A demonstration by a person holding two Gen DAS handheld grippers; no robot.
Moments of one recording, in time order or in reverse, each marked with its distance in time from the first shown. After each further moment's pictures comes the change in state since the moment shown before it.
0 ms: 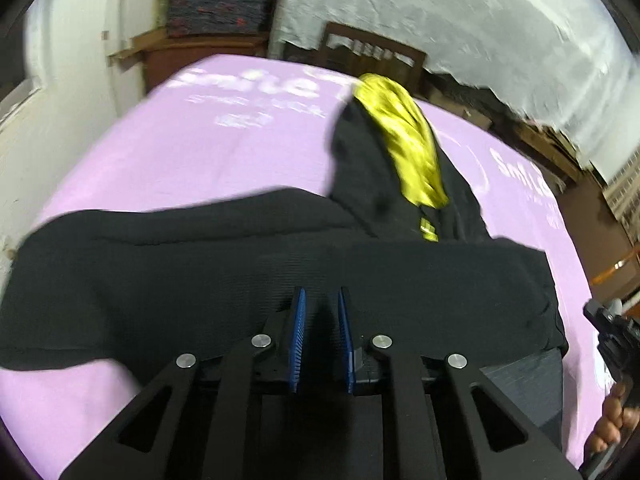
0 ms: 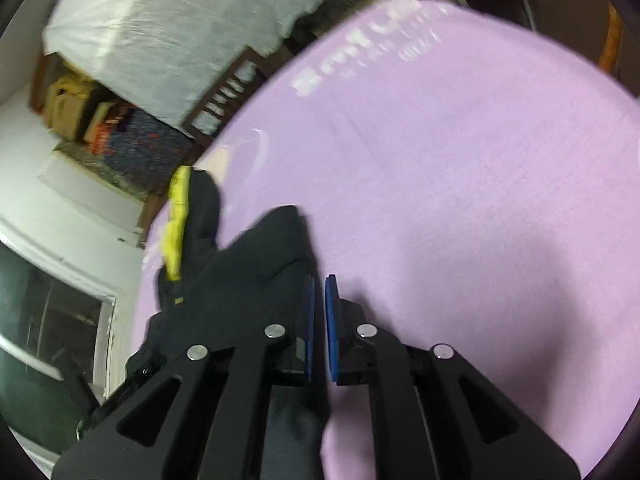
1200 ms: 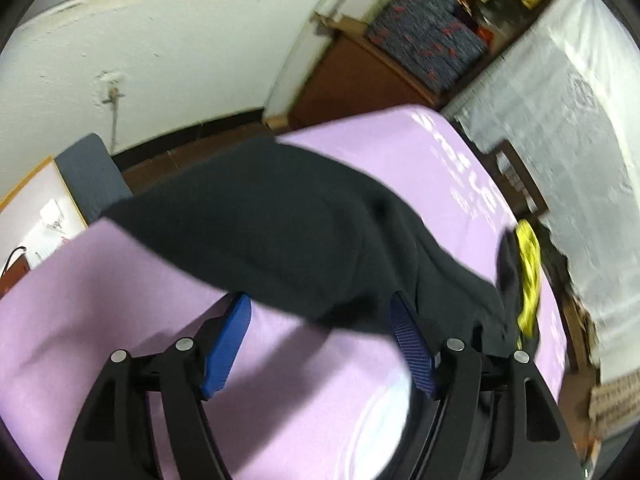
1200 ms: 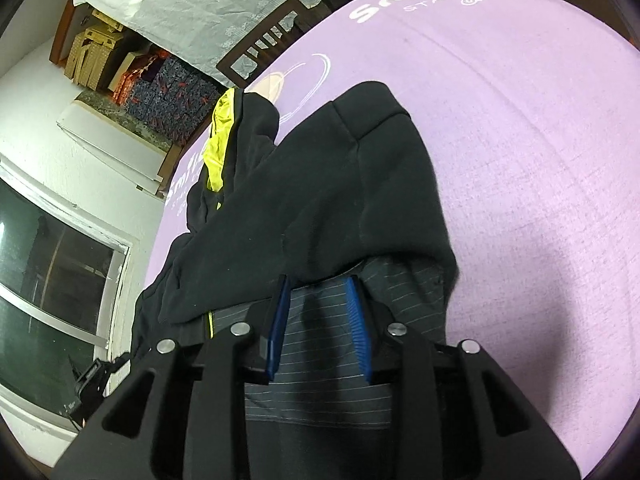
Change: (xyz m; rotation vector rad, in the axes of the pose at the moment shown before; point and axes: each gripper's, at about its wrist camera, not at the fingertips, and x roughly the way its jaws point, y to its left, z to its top) left arm -0.066 0.184 -0.054 -0.645 -0.126 0.122; right arm 0.028 0.033 -0.069 -0.062 0.138 -0.010
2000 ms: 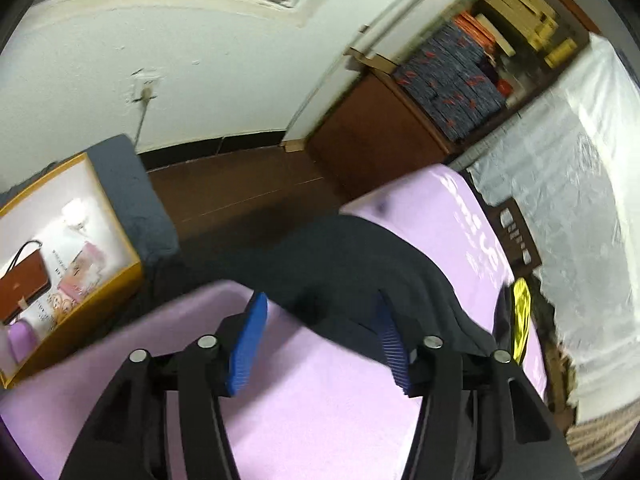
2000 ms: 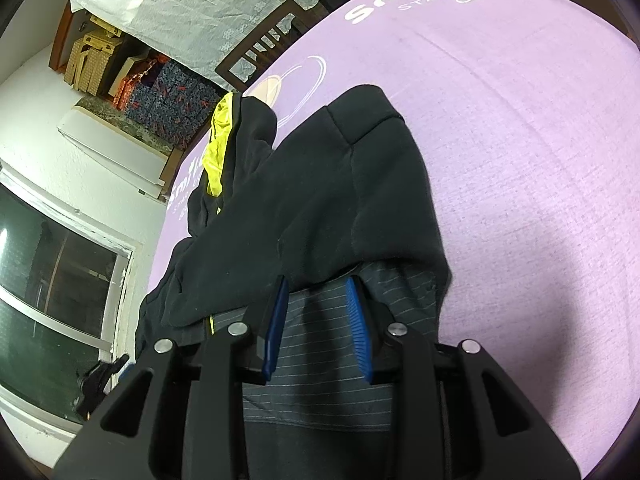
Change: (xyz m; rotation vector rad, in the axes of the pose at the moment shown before) left arm -0.046 0.090 0.036 -0.144 -0.055 -0.051; right arm 0.000 -0.005 0.001 0.019 0.000 0.012
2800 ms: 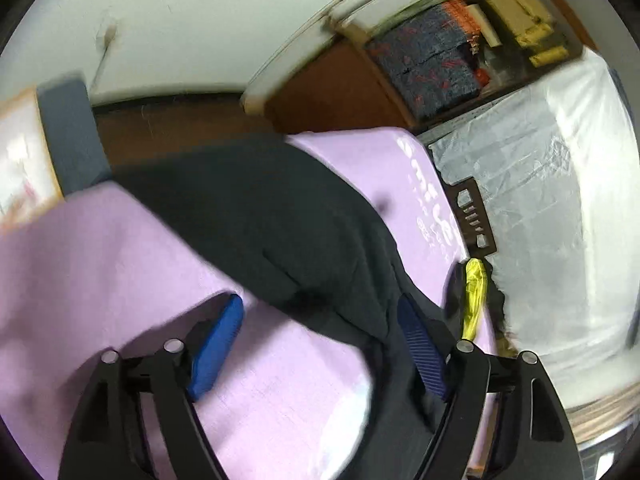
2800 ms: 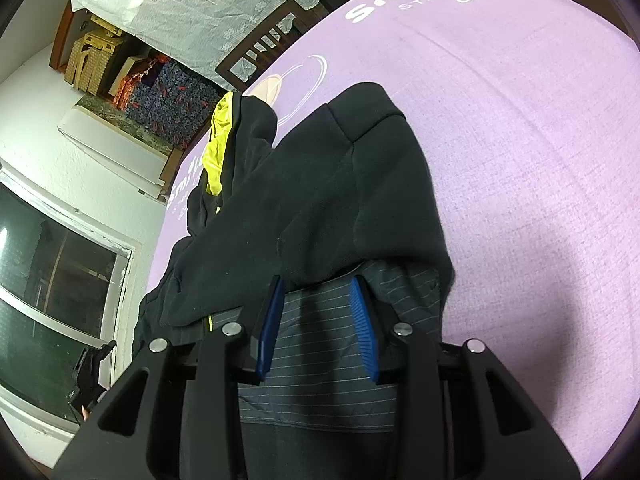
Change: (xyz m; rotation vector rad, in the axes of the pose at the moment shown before) left arm 0.037 -0.047 -0.037 -0.020 0.093 -0.149; right arm 0.001 0.002 -0.001 -0.009 -0.004 -0.001
